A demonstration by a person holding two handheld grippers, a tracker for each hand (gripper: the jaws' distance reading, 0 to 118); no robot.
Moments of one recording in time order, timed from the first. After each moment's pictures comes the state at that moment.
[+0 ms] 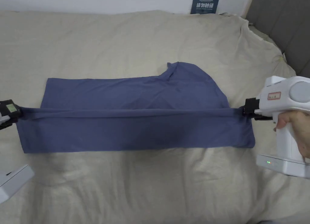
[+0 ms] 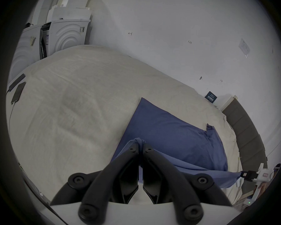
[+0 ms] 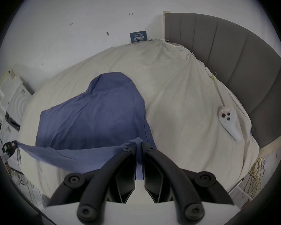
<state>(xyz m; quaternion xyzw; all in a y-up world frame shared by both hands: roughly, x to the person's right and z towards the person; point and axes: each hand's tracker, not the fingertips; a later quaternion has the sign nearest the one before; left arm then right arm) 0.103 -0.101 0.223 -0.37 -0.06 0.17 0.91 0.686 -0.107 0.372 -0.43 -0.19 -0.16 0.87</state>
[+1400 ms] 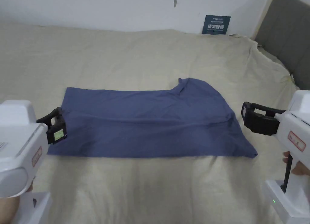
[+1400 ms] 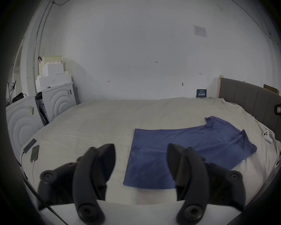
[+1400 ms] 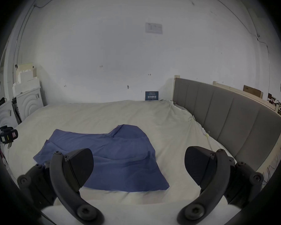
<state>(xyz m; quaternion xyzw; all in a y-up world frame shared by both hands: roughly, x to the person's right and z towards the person) 0.139 -0.090 0.350 -0.16 -0.10 -0.04 0.98 0.585 -0.056 0.488 -0.17 -0.18 -0.02 0.97</state>
